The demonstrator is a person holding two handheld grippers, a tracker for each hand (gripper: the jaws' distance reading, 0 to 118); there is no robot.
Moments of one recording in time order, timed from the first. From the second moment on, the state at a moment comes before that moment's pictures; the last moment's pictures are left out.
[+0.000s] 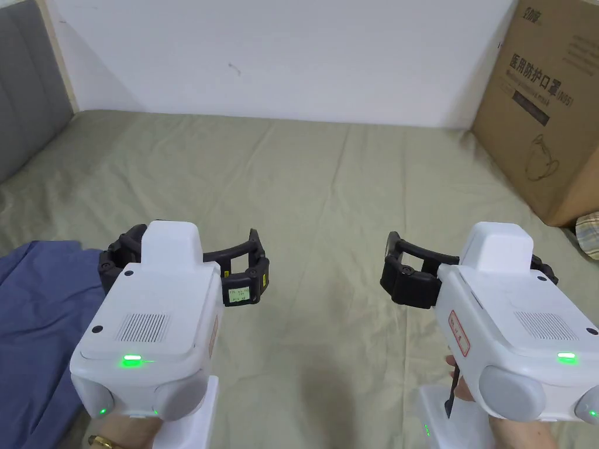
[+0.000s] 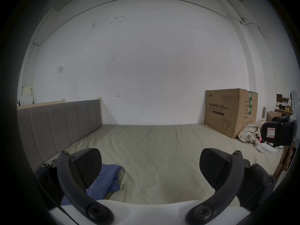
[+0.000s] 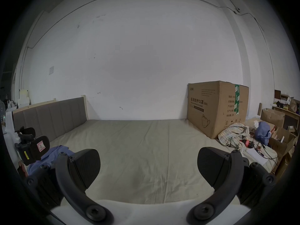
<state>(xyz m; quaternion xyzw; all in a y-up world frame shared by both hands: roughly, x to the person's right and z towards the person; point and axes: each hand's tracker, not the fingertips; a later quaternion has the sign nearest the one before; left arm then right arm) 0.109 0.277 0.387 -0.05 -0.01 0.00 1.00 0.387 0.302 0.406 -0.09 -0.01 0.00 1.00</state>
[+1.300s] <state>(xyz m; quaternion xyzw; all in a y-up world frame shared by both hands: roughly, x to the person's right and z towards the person) 0.104 0.287 0.387 -0.05 0.01 -0.02 1.00 0.384 0.304 0.407 -0.10 -0.01 0.01 0.99</state>
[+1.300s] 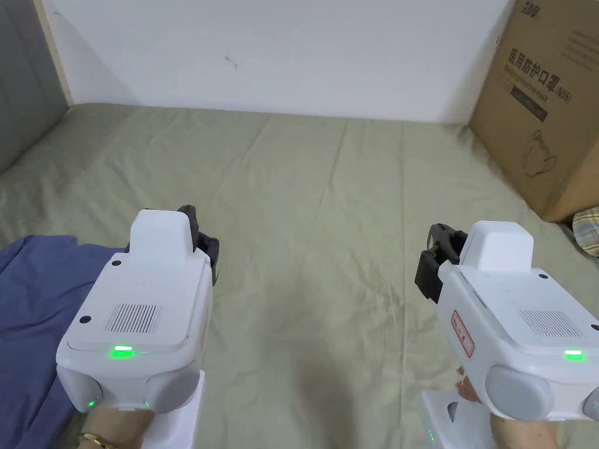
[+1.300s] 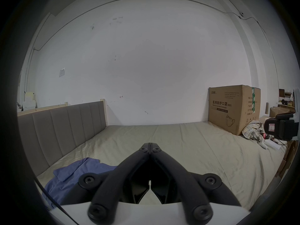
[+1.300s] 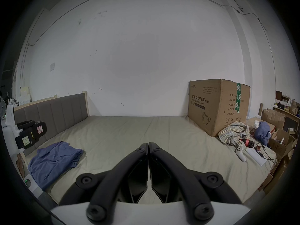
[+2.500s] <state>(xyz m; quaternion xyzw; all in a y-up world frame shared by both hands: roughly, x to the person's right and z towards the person) -0.009 0.303 0.444 -0.03 0.18 -0.02 0.98 0.262 0.321 0.374 -0.08 0.17 0.02 0.98</state>
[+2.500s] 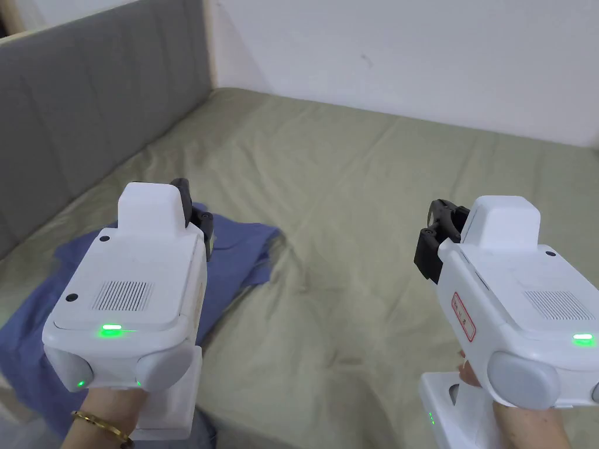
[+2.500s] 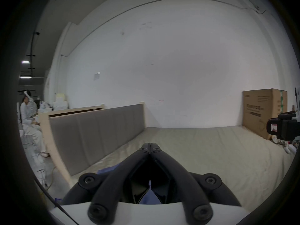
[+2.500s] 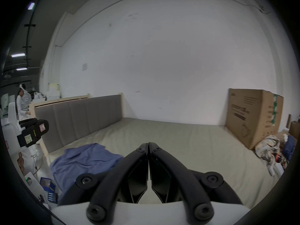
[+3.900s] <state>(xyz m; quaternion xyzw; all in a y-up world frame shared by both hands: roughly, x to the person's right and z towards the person) -0.185 0.198 0.179 -0.43 0.13 0.10 0.89 0.173 0.302 0.326 -0.14 0.29 0.06 0.95</state>
